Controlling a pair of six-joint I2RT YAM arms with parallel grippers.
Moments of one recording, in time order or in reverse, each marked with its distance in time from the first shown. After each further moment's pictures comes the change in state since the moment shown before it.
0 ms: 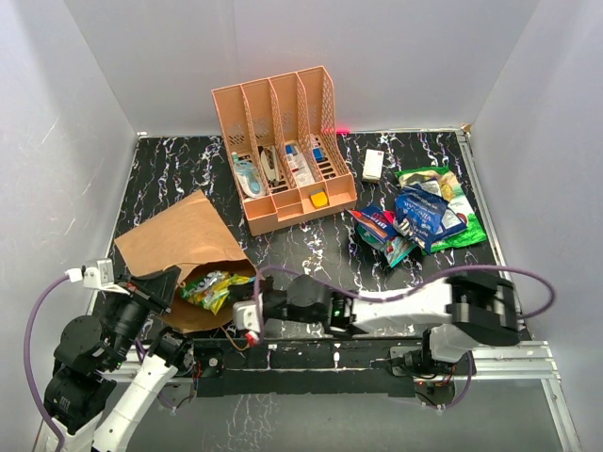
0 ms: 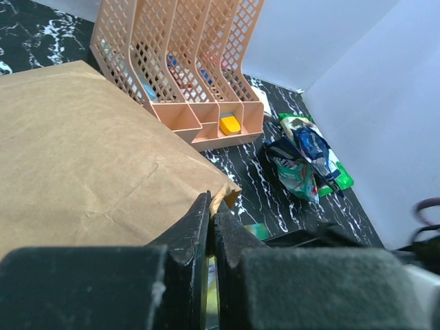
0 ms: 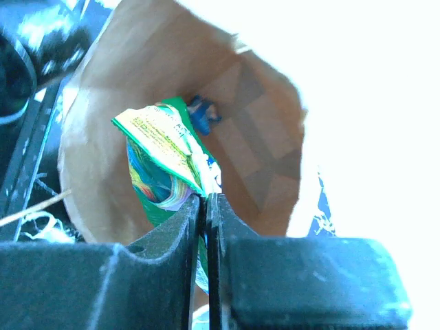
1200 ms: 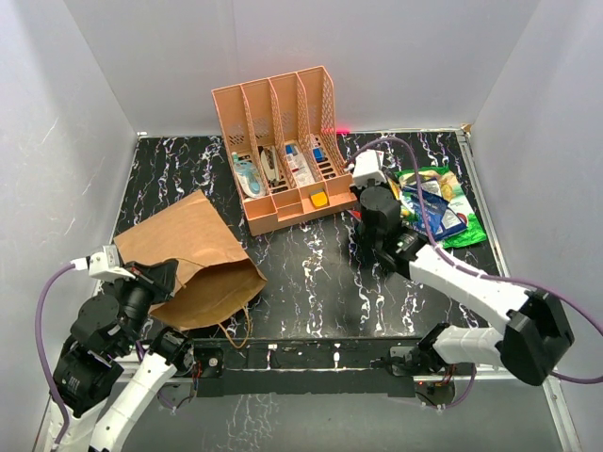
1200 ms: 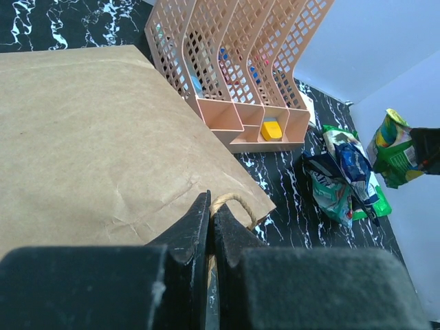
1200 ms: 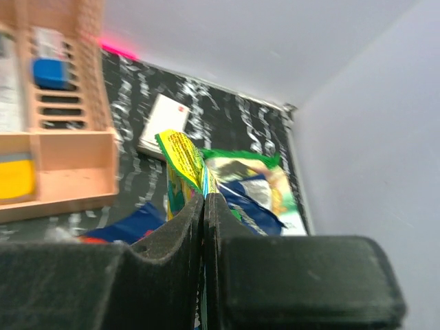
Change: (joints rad) left arm 0.000 0.115 0.001 -0.029 -0.170 -0.071; right arm -0.628 -0.395 0.044 -0.465 0.870 0.453
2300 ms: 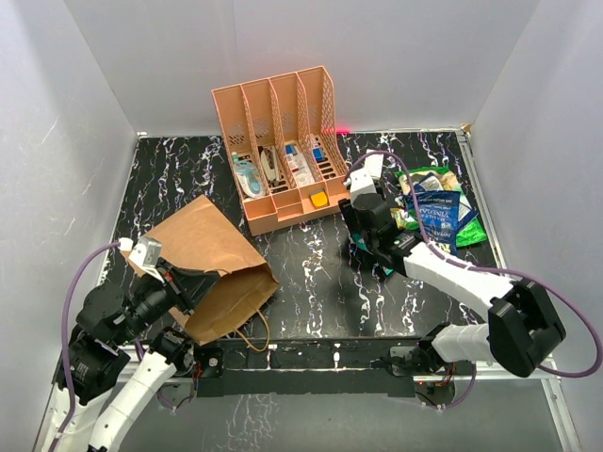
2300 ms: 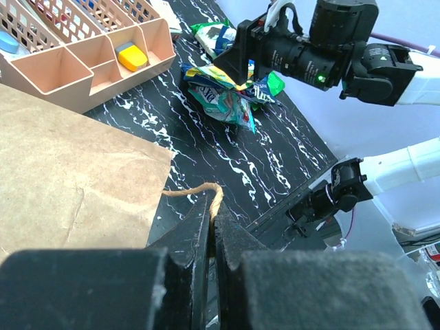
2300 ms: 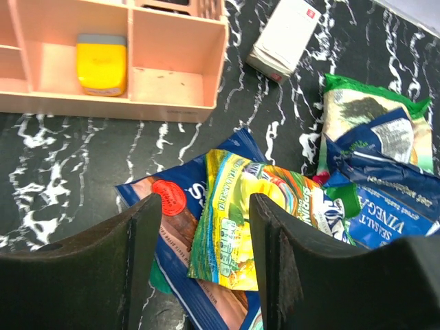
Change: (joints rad) left arm 0.000 0.060 -0.023 0.128 0.604 0.114; right arm -0.111 0.111 -0.060 -0.220 -0.327 0.304
